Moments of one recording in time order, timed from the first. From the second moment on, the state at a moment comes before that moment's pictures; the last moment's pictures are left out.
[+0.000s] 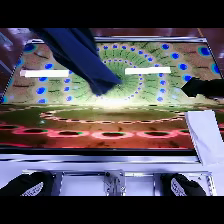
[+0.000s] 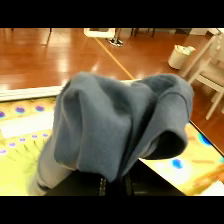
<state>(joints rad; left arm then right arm) -0.33 -1.06 1.89 1.19 -0.99 -1.60 -0.19 -0.94 1.33 -1.27 1.33 1.38</state>
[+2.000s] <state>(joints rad) 0.06 -1.09 0.48 0.91 -1.22 -1.48 -0.19 -1.10 0.75 -1.04 1.25 1.31</state>
